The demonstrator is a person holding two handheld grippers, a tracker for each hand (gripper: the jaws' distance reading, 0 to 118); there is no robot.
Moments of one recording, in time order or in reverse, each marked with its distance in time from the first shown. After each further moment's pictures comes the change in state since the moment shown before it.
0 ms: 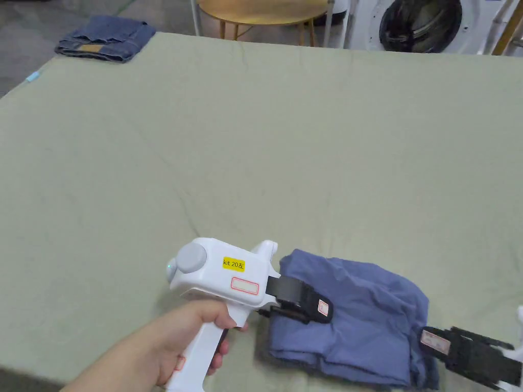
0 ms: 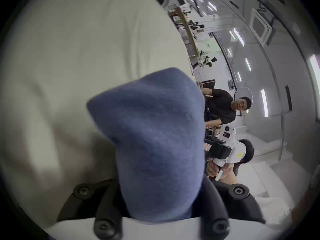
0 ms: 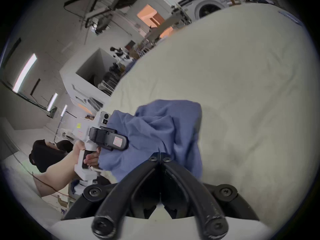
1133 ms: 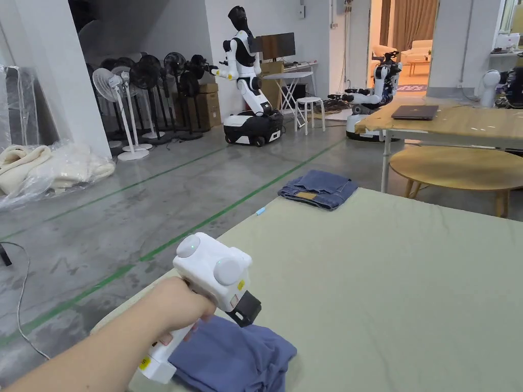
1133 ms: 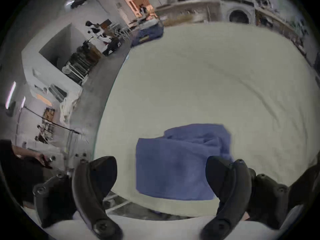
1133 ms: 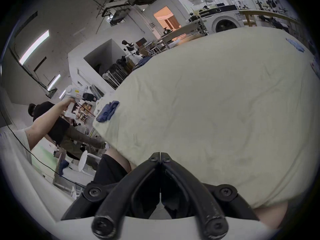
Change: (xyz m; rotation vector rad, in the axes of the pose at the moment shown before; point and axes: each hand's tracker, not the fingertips) left arm 0.004 0.024 0.388 0.231 1.326 -0.114; right arm -0.075 -0.060 0.039 -0.027 -0.085 0.197
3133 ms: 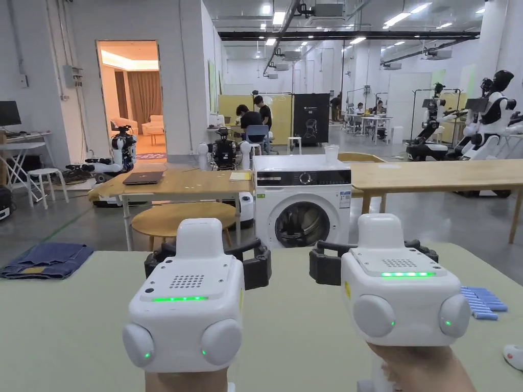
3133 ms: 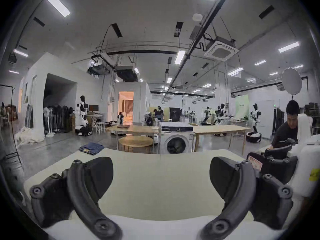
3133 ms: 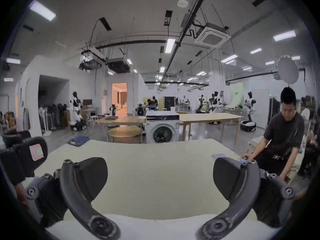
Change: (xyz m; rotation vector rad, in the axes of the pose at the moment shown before) left arm 0.393 -0.051 0.320 1.113 -0.322 0.150; right arm -0.175 0.186 0.111 0.774 -0.805 0.267
